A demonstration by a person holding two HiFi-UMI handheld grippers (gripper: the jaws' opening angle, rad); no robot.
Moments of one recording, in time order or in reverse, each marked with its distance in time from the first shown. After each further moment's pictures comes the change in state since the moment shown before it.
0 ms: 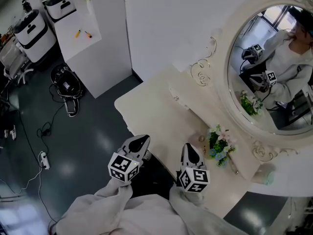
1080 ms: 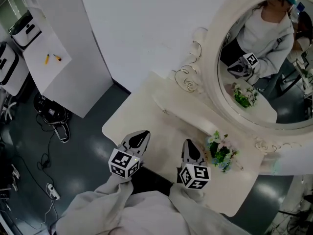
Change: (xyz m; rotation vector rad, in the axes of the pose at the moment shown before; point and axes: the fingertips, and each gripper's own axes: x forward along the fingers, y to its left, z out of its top) left arm 0.109 0.054 0.028 0.061 0.076 -0.222; right arm 0.069 -0.033 0.031 0.101 -0.049 -0.217
